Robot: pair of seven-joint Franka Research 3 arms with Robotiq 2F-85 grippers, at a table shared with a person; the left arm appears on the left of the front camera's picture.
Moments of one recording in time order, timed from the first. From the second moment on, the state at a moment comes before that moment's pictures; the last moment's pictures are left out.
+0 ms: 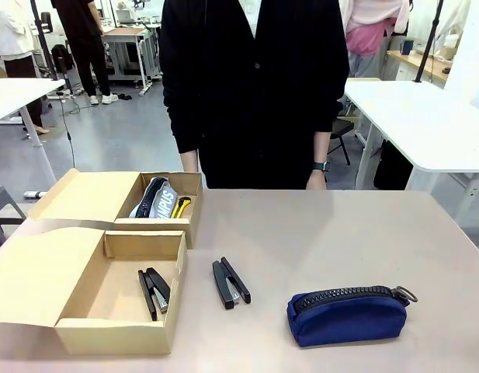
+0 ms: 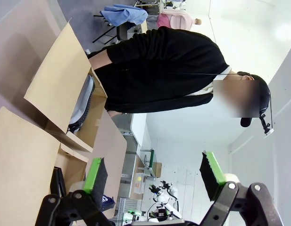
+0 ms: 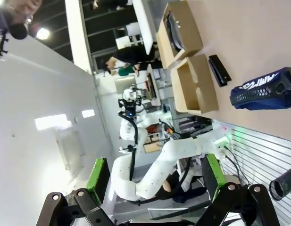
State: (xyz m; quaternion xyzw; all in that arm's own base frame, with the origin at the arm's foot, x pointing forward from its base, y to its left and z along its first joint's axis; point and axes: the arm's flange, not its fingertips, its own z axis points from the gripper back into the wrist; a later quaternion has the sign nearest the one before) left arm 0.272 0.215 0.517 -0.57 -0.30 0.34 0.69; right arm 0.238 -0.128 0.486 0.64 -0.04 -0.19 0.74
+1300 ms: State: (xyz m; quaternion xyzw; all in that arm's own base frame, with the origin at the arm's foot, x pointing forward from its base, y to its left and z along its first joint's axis) left arm 0.272 0.215 0.517 -0.57 -0.30 0.34 0.69; right arm 0.244 -0.094 0.482 0.59 -0.01 -0.11 0.80
